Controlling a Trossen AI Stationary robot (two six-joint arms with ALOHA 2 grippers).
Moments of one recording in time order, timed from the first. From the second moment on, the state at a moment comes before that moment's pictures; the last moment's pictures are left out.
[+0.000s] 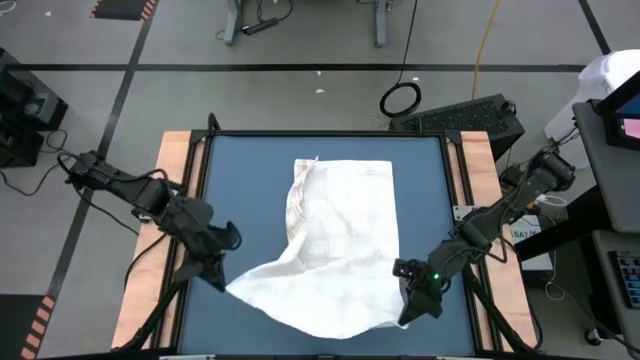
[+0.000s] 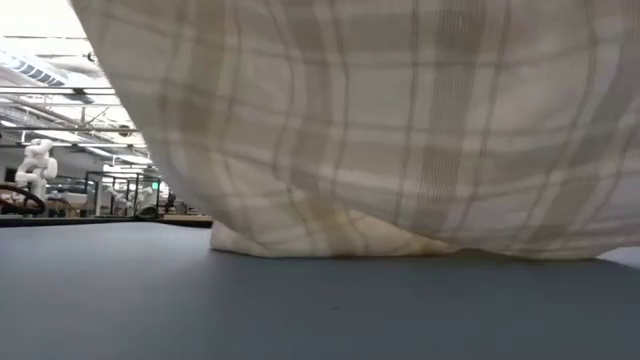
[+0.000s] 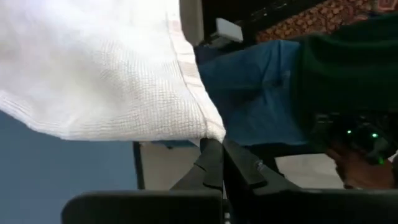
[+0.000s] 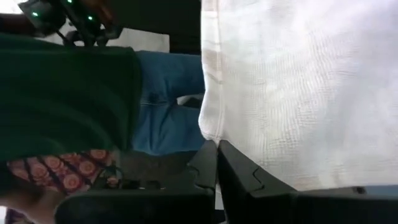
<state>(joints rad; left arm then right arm) -0.43 1.00 1.08 -0.65 0.58 -0.81 0.64 1.20 0.88 -0.05 -0.29 1.42</state>
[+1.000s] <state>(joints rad) -0.03 0.85 1.08 -0.23 -0.49 -0.33 0.18 1.20 1.46 -0.74 0.36 0.89</state>
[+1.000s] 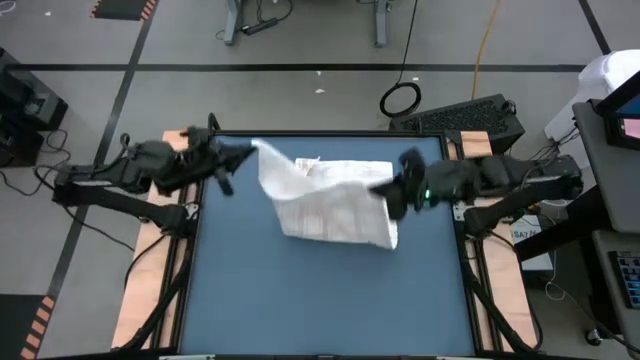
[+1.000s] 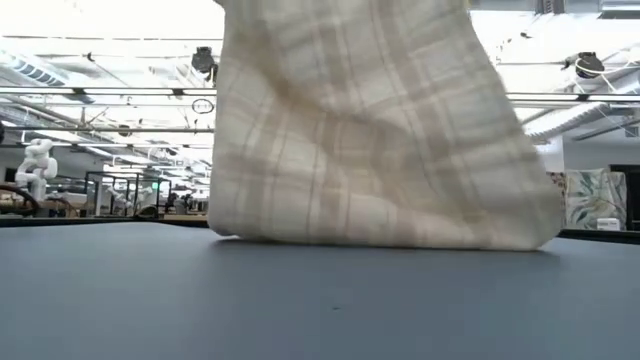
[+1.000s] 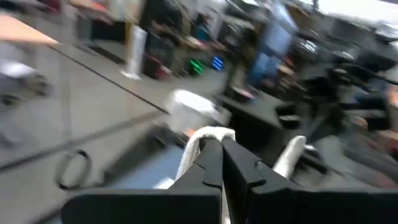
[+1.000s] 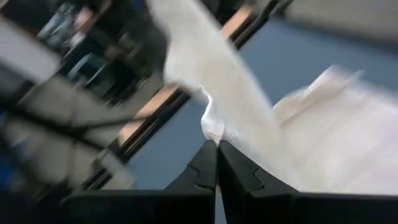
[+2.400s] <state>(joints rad) -0.17 0.94 1.22 -0.97 0.31 -0.65 0.45 1.22 1.55 -1.06 -0.10 1.26</state>
